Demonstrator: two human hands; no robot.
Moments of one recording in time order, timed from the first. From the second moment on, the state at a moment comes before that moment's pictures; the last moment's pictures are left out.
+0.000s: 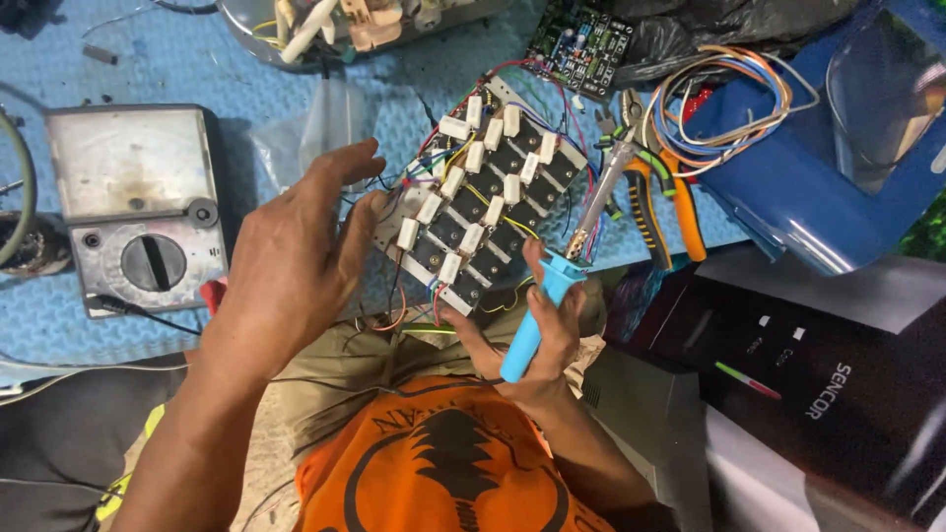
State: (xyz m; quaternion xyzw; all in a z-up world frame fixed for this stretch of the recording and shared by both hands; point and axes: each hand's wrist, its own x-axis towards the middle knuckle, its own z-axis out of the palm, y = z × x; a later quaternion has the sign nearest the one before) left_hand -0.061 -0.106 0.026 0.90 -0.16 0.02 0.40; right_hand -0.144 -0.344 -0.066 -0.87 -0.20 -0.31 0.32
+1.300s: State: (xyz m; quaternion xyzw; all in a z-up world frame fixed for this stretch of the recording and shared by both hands) left_hand -0.111 -0.111 -0.021 0.83 -0.09 0.00 0.55; right_hand -0.121 -0.378 -0.055 -0.84 -0.27 -0.35 0.33
